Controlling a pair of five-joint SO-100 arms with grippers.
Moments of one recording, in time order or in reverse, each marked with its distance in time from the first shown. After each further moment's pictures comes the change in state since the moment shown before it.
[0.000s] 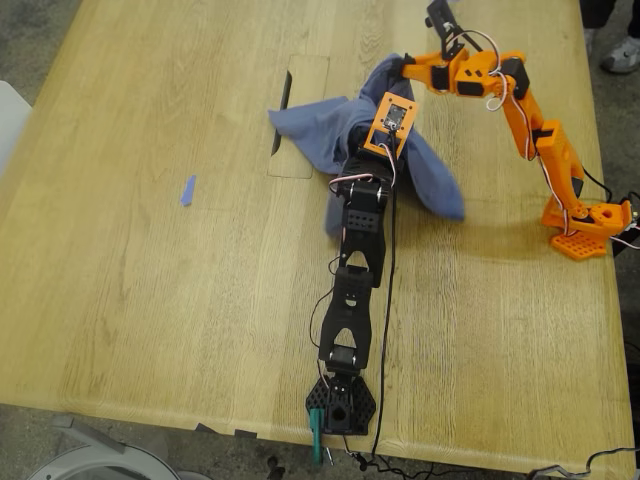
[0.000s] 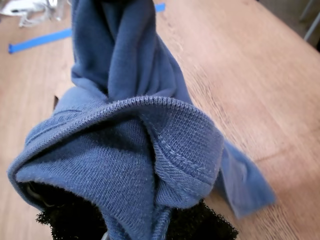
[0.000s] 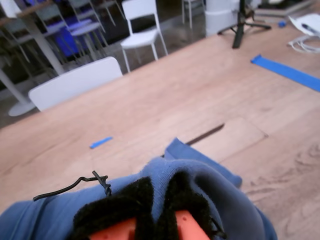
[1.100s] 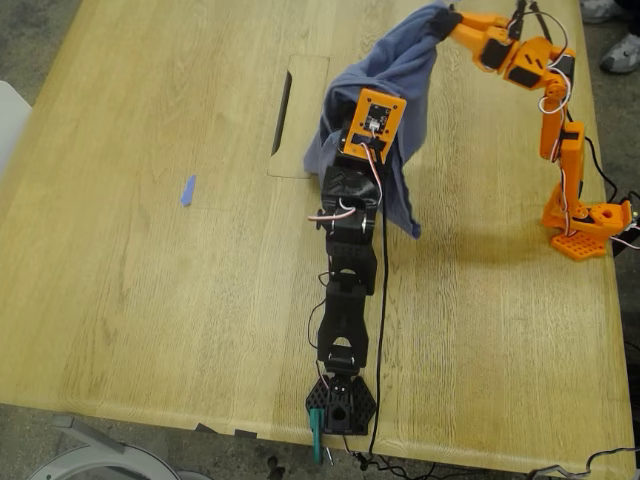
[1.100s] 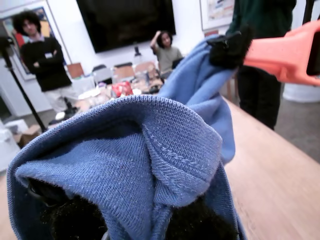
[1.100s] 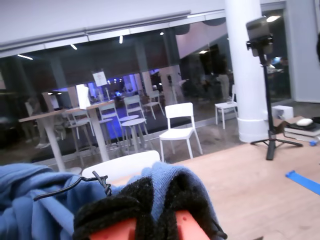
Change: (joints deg) arm 0 -2.8 18.7 0.0 -13.4 0.0; arm 1 -3.5 14.9 -0.1 -13.8 -3.3
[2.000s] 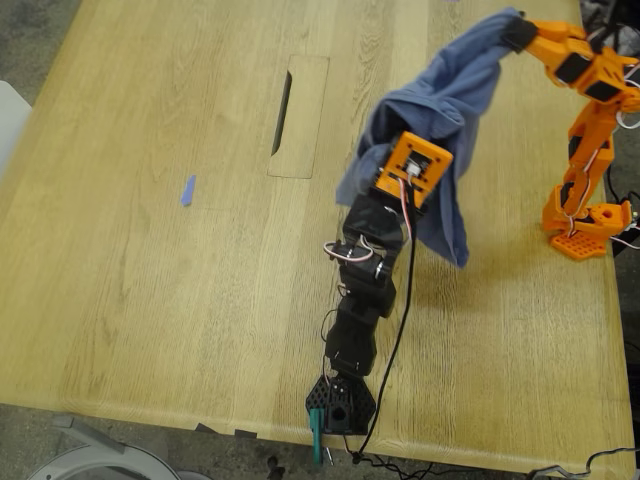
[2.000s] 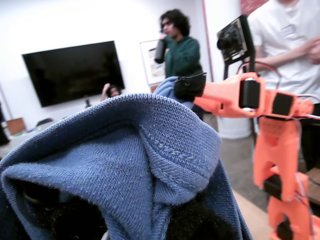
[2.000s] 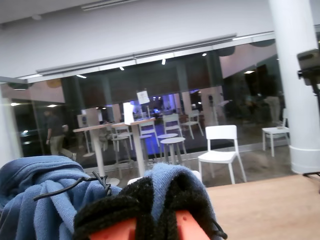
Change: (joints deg) arm 0 20.9 9.8 0.0 -0.4 0.4; arm 1 -12.0 17.4 -0.2 10.8 -2.3
